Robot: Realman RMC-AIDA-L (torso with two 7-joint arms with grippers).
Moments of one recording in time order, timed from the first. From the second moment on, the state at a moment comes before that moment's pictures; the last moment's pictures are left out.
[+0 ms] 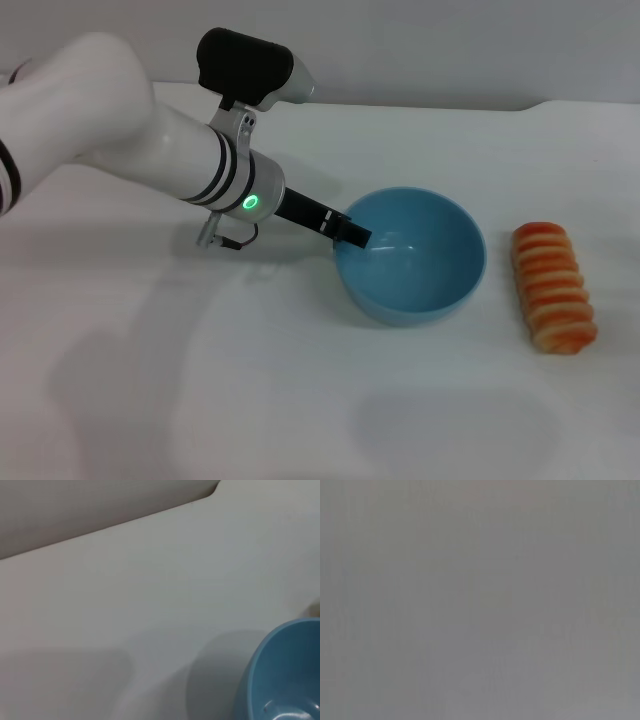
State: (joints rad) left arm -0.80 -2.07 1.65 0.62 2.12 0.78 -2.54; right arm 0.46 2.08 -0.51 0.03 -0.72 -1.09 0.32
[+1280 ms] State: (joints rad) left arm -0.92 -2.05 1.66 0.58 2.14 0.82 -2.56; right arm 0.46 2.08 -0.51 0.01 -0.72 -1.05 0.32
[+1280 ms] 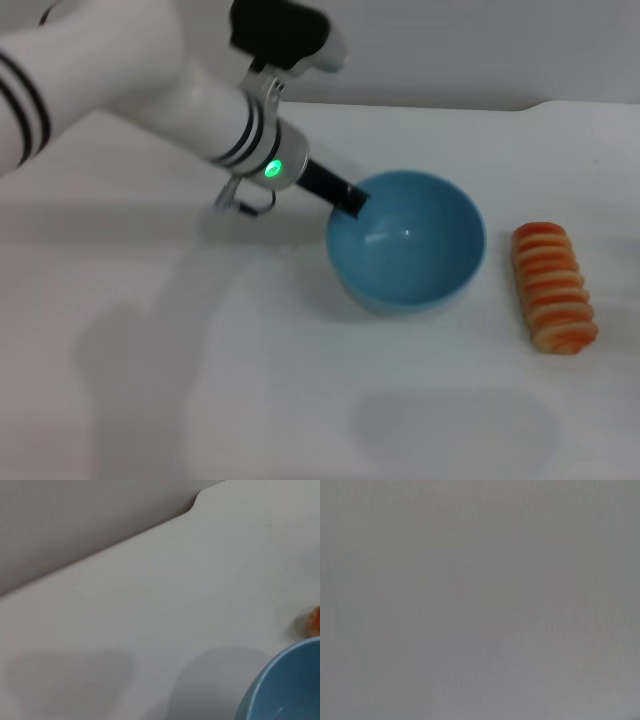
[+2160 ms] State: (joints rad) left arm -1.07 -2.06 1.56 0.61 2.52 0.84 -2.76; right arm 0.46 2.05 -0.72 -0.73 -2.03 -0.95 2.02
